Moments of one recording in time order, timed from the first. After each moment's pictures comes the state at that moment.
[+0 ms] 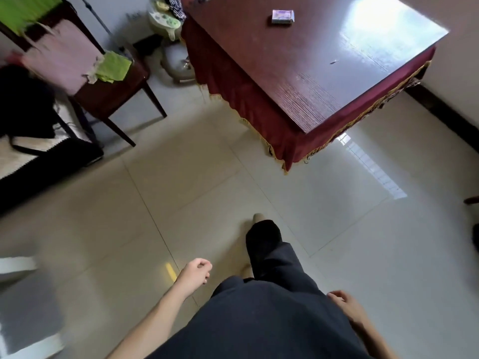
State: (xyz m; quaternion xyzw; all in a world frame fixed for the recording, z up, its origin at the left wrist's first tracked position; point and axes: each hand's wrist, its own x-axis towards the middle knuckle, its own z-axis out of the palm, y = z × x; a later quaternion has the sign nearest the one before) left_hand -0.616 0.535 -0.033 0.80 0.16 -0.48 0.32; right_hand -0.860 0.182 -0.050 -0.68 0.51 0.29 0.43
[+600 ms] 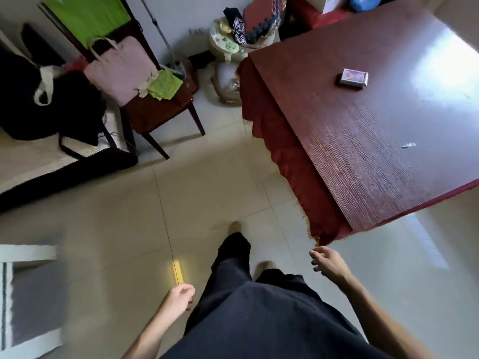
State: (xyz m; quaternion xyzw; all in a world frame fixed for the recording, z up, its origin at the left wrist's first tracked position) left_hand -0.428 0.534 -0.025 0.79 0.29 -0.42 0.33; right_hand -0.422 0.102 -0.051 -0.77 0.35 0.29 0.45
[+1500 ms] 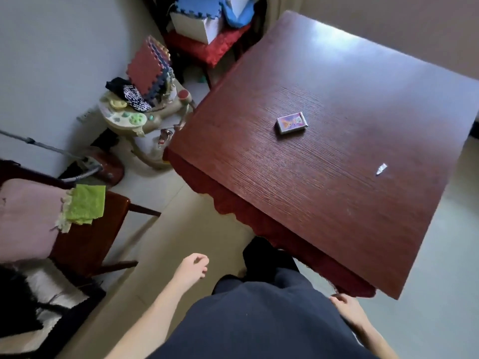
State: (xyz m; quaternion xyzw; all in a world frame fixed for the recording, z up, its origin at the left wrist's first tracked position) left_hand 0.102 0.364 -0.026 0.83 0.03 -0.50 0.24; right_hand -0.255 0.119 -0.060 -0.59 0.62 0.25 0.46
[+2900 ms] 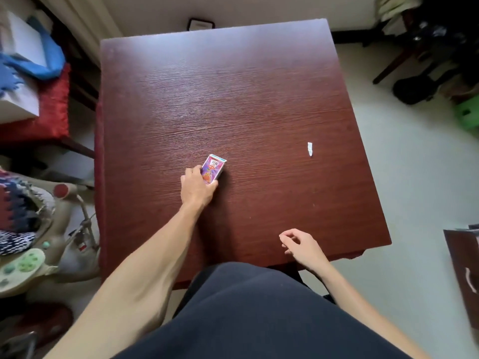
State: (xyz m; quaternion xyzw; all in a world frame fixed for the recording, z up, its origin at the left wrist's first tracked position) left_hand 0.266 -0.088 -0.024 0.81 -0.48 -0.31 0.09; right_hand -0.035 0.040 -0.008 -0.44 0.72 -0.04 0.54
